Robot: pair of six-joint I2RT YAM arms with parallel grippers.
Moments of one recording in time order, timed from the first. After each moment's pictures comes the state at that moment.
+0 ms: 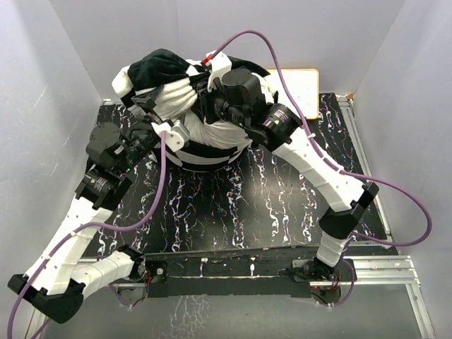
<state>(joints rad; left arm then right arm) -0.51 0.95 1.22 -0.07 0.19 0.95 0.85 1.76 2.18 -0.66 0.09 0.19</state>
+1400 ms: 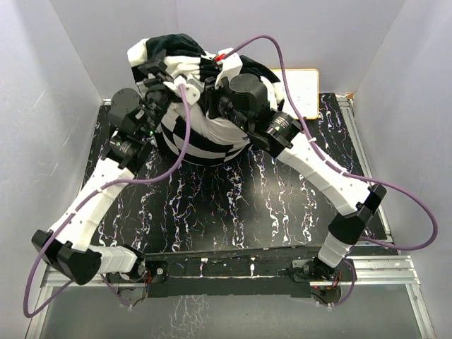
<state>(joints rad) -0.50 1.27 1.42 0.13 -0.02 0.95 0.85 1.68 1.98 -0.44 0.17 0.21</state>
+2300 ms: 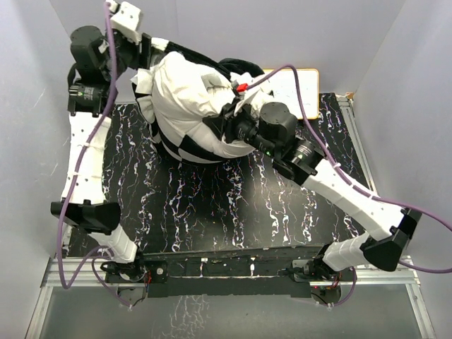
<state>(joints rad) -0.14 1.64 2.13 -0.41 0.20 0.37 0.84 1.39 1.52 -0.15 0.00 0.16</state>
